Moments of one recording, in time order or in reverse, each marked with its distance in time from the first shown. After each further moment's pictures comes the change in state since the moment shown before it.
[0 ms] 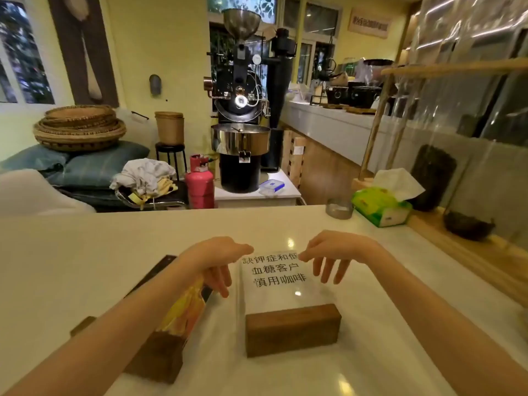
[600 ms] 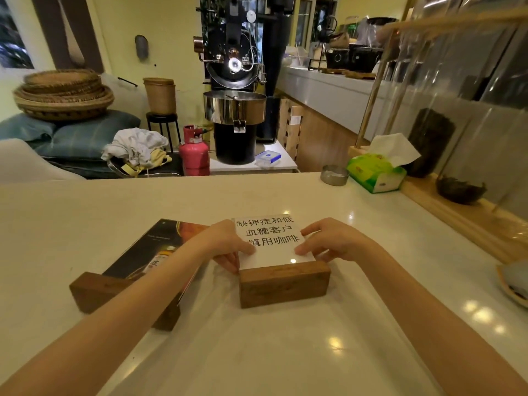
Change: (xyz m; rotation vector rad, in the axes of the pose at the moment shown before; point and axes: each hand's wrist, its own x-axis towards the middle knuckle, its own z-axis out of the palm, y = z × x) left_hand -0.008 -0.015 0.040 -0.149 -0.005 0.146; right_hand -0.019 0.024 0.045 0.444 0.075 -0.003
